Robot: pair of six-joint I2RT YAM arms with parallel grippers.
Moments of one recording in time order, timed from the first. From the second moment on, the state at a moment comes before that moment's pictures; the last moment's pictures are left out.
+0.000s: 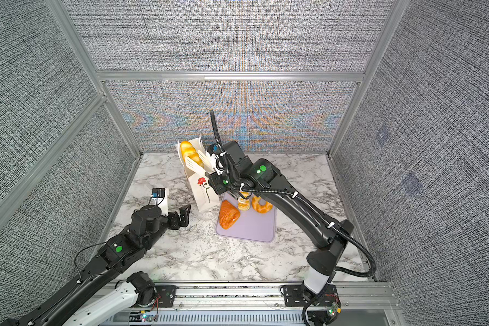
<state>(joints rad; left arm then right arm) -0.68 0.72 0.69 -0.46 -0.33 -0.39 0.86 1.73 2.00 -1.00 0.02 0.20</state>
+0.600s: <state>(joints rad) -0.68 0.69 0.68 -0.47 -0.32 -0.39 0.84 1.87 2.13 -1.01 0.04 0.20</state>
